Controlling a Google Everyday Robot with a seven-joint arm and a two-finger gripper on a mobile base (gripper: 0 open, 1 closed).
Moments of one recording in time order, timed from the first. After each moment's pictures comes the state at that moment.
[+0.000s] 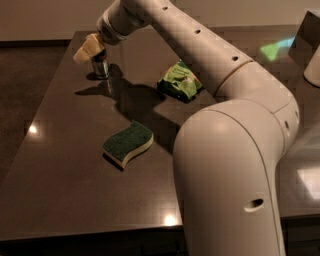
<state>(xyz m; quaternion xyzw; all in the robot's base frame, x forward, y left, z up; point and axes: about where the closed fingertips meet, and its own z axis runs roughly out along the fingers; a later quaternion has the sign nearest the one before) 0.784 0.187 0.933 -0.49 0.76 0.18 0.40</state>
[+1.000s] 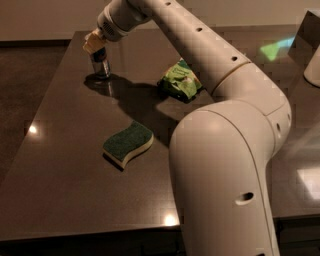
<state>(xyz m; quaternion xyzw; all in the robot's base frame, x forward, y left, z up) 0.779 0.188 0.942 -0.51 0.74 0.19 0.39</state>
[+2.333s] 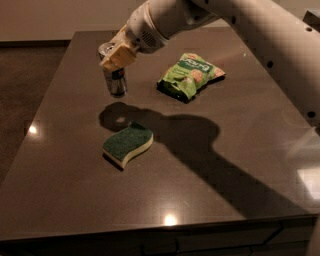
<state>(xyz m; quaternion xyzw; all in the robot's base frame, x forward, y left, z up) 0.616 0.110 0.981 -0.63 0.63 0.24 0.39</state>
